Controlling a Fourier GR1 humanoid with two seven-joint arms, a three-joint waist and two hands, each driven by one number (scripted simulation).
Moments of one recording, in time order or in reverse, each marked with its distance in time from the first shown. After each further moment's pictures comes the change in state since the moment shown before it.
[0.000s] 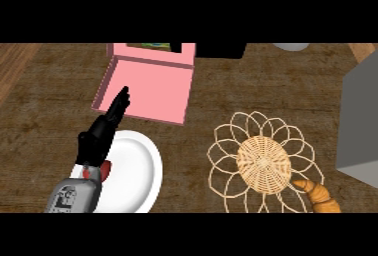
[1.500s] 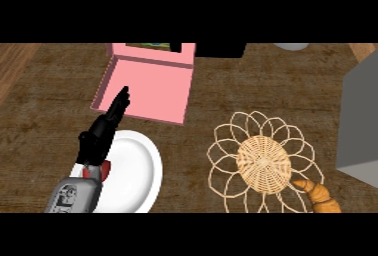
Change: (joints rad) left arm -0.006 -0.001 0.006 0.018 -0.006 -0.001 -0.018; right arm -0.609 0.224 0.284 0.471 0.227 0.004 0.106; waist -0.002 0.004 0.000
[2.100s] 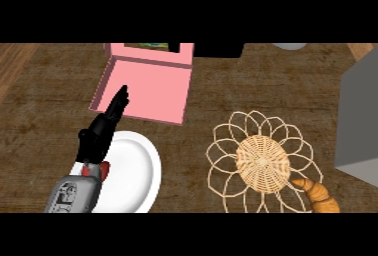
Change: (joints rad) left arm -0.013 0.001 0.012 0.017 0.001 0.004 0.000; right arm -0.127 -0.009 -0.011 0.118 -0.033 0.192 0.138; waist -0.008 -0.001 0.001
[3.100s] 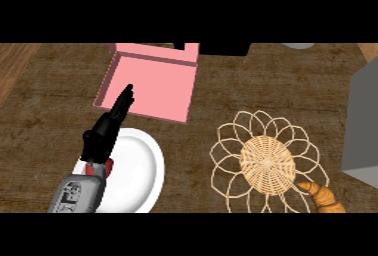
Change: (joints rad) left arm -0.008 -0.015 -0.018 -0.004 -0.003 -0.004 -0.012; right arm -0.176 -0.204 -0.171 0.276 -0.205 0.285 0.495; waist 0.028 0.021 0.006
